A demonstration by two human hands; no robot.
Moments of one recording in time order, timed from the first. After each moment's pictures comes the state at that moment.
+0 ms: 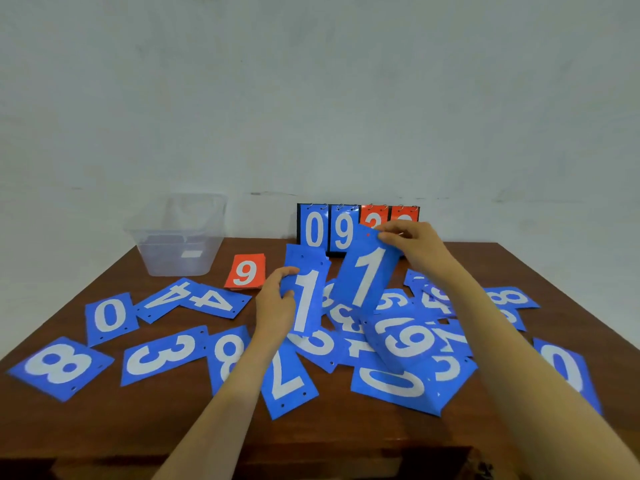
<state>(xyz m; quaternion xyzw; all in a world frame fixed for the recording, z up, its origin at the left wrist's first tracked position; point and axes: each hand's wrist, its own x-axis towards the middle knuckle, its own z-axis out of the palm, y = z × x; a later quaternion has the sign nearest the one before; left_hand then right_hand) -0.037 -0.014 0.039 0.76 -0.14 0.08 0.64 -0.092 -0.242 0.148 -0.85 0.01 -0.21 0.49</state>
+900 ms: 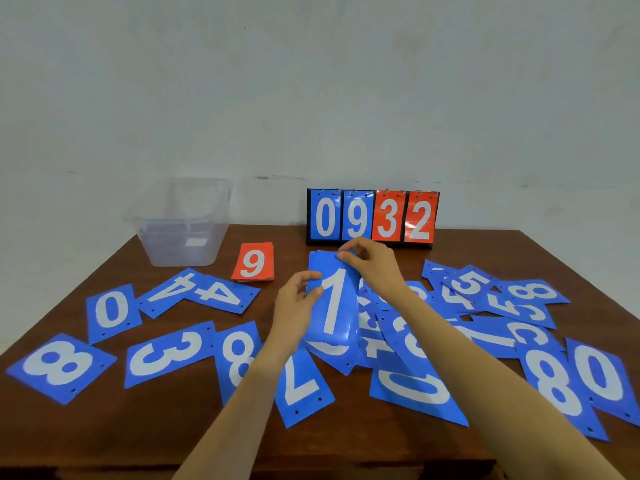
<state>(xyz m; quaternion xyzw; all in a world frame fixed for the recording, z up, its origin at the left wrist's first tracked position) -0.028 -0.024 0.030 0.69 -0.12 -0.03 0.71 -0.018 -0.191 0.066 -0.86 0.00 -0.21 0.46</state>
